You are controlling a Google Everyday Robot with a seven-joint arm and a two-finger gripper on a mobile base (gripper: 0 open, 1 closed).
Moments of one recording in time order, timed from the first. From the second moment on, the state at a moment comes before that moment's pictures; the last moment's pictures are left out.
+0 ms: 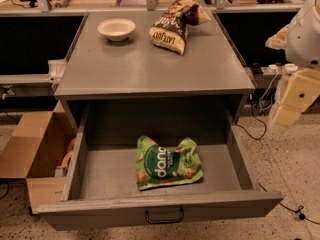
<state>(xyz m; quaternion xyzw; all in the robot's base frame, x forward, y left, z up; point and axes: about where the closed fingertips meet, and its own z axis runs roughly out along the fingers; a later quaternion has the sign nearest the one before) 0.438 -0.216 0.980 -0.60 0.78 -0.04 0.17</state>
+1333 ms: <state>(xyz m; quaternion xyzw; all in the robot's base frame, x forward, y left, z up) 0.441 -0.125 0.802 -0.69 0.71 0.03 0.15</state>
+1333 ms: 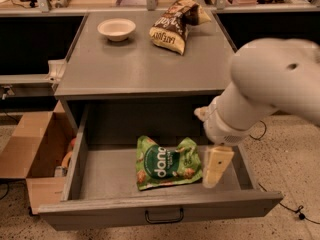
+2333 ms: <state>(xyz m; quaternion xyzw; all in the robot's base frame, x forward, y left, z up) 0.472 -0.090 0.725 -0.71 0.68 0.08 0.16</state>
